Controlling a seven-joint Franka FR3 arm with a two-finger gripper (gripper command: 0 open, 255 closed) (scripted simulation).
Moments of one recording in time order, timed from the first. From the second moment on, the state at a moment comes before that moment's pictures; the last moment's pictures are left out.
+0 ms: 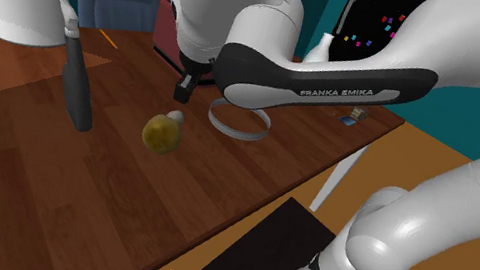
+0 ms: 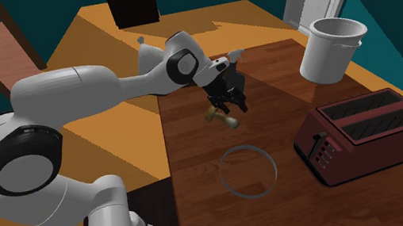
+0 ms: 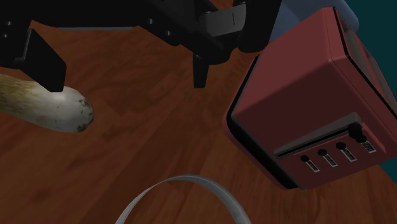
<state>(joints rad) 0.03 -0.35 0.45 -2.18 -0.52 2.07 0.12</state>
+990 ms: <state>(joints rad) 0.03 -0.35 0.45 -2.18 -0.52 2.07 0.12</state>
